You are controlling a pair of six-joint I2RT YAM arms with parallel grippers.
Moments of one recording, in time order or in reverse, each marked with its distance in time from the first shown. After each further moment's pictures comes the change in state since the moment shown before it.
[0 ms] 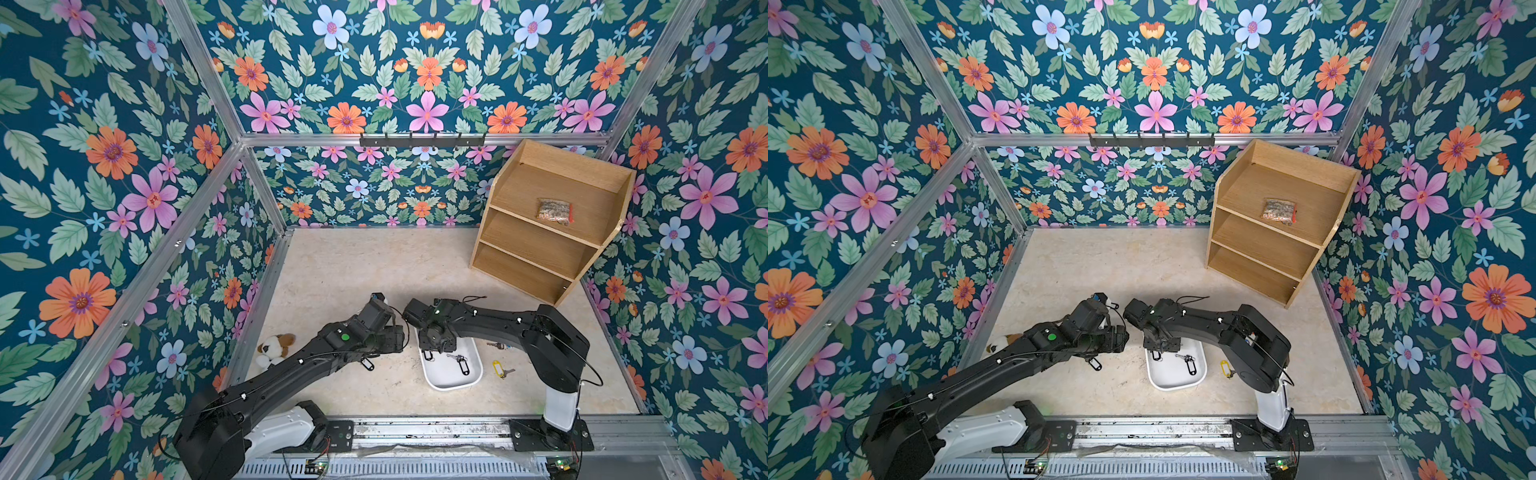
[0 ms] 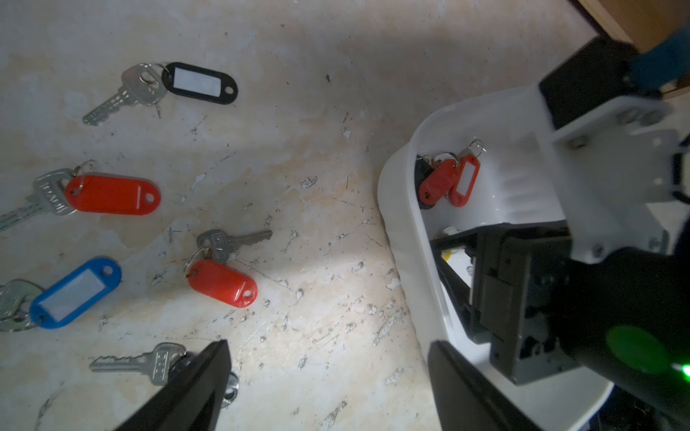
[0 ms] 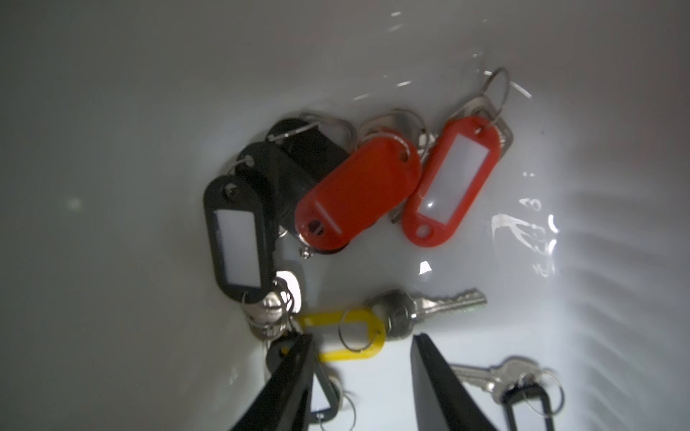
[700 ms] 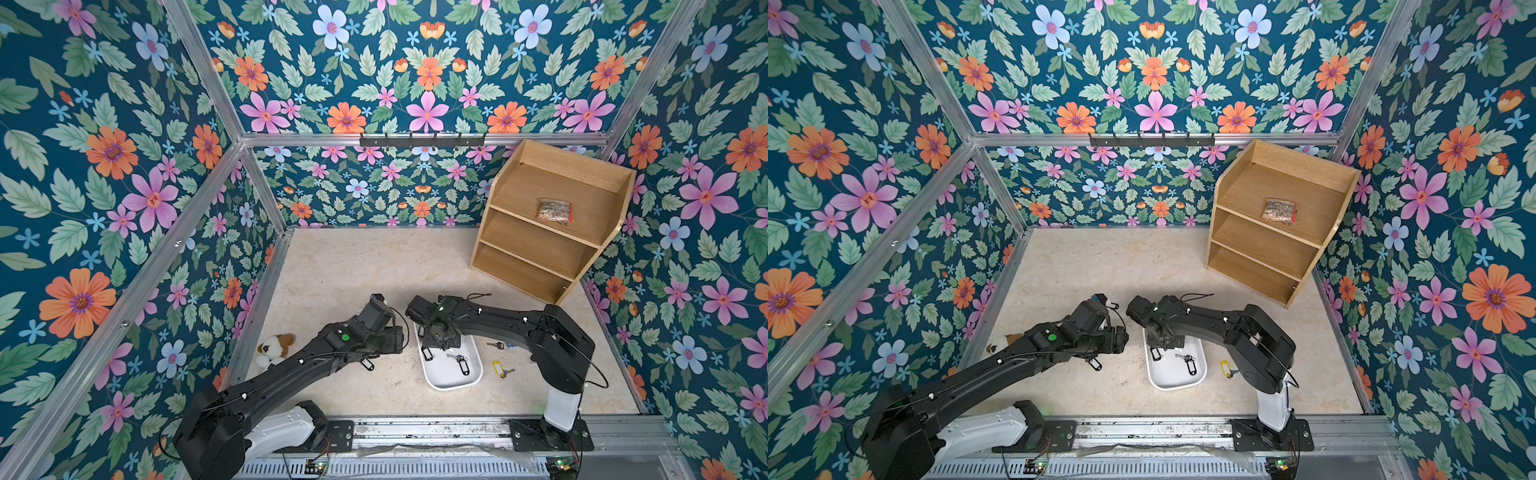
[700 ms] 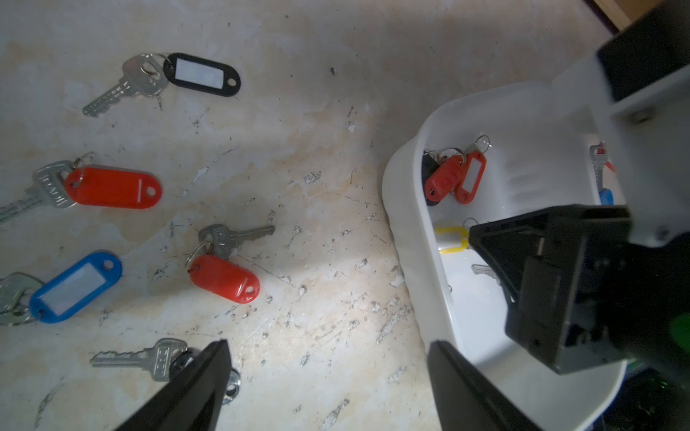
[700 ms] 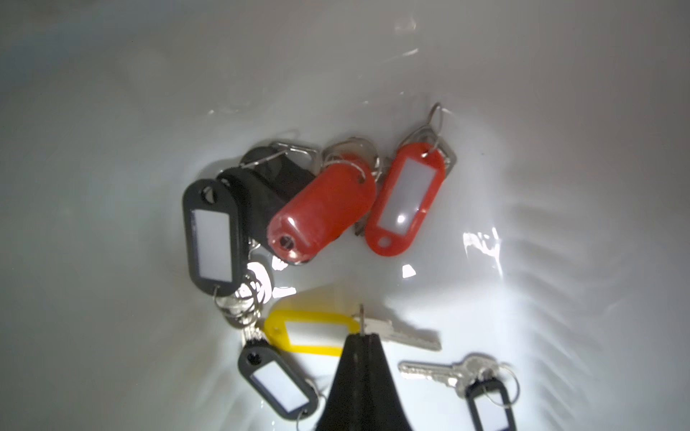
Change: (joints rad) left arm 0.000 0.000 -0.007 -0.005 0.000 -0.007; right arm -0.026 -0.075 -0.016 -0.039 0.040 0.000
